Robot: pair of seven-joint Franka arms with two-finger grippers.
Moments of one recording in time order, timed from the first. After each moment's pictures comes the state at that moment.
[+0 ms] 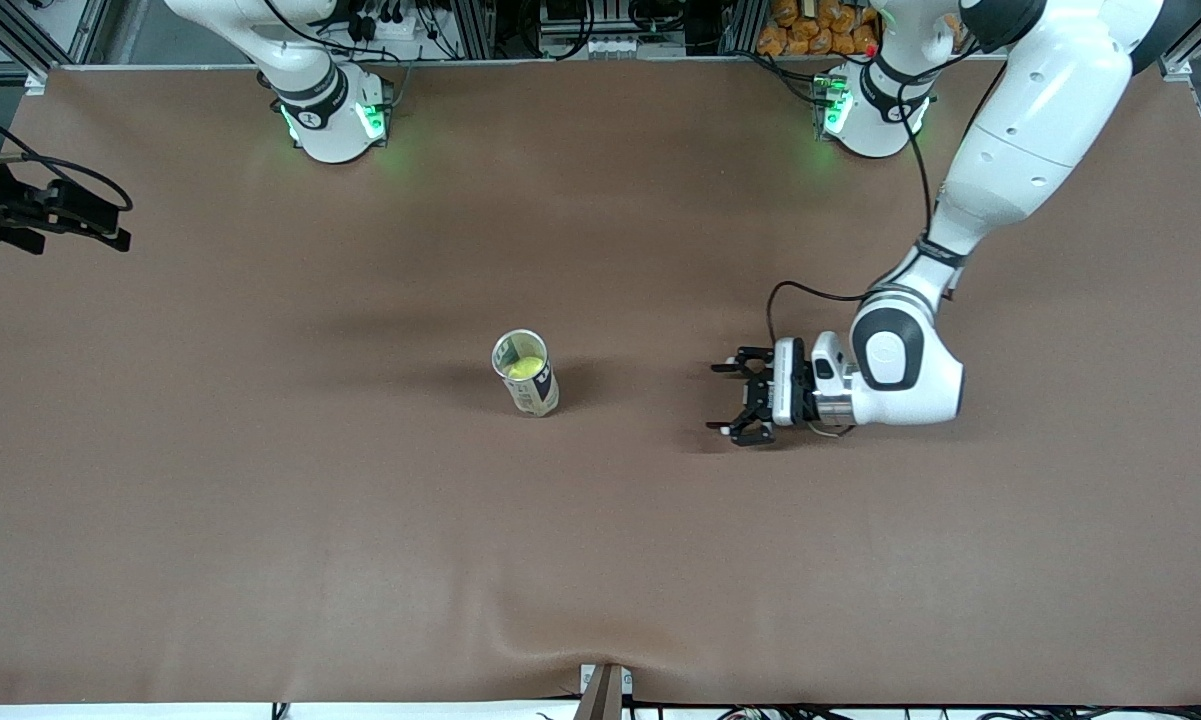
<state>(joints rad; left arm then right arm) 0.03 0.72 -0.34 -1.81 -1.03 2.21 2.19 -0.01 -0.02 -0.03 -1.56 0.04 1.44 -0.04</state>
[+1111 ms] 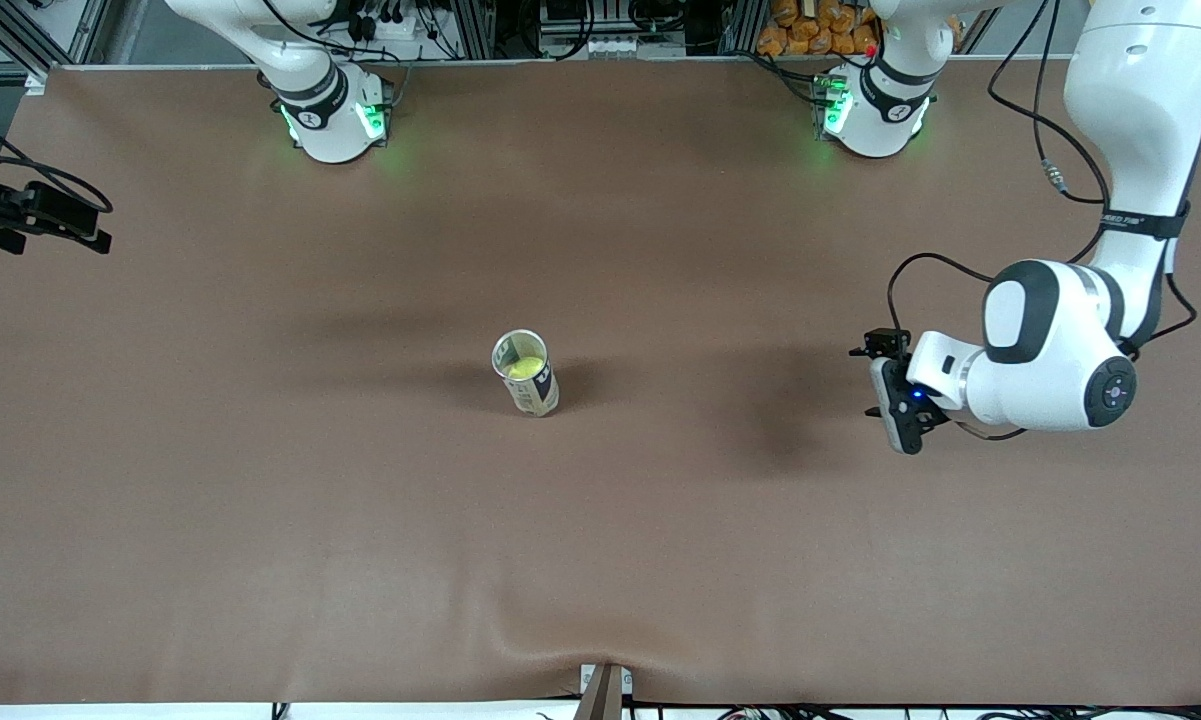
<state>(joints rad) 0.18 0.49 -0.33 -1.72 -0.21 1.89 1.07 -0.03 -0.02 -0.04 -1.56 0.03 1.44 -0.05</state>
